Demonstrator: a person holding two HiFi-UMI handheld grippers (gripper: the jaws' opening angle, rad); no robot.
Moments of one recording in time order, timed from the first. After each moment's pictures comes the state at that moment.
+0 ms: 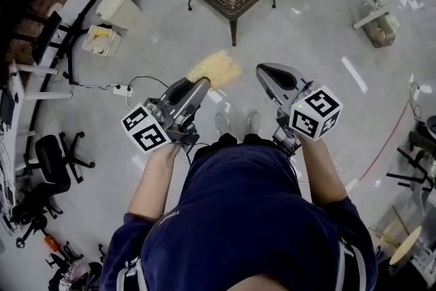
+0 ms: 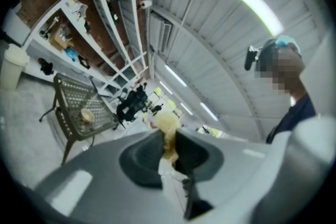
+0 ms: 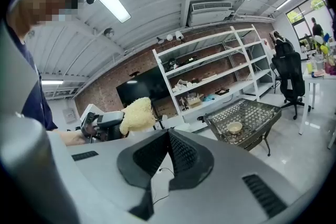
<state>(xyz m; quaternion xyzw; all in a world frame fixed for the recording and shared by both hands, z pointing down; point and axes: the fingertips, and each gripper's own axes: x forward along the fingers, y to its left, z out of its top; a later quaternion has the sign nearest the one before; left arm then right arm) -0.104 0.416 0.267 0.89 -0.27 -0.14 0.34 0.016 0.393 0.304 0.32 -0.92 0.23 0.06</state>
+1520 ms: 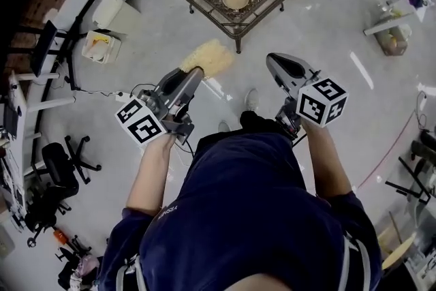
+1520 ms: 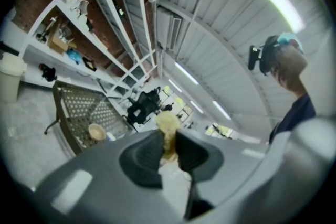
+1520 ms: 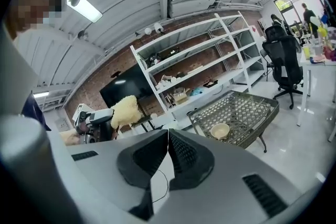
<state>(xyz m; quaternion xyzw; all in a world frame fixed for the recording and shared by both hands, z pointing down) -0.128 0.209 0.291 0.88 -0.30 -0.10 0.34 0.031 0.182 0.349 0.34 -0.89 0.29 0.08</state>
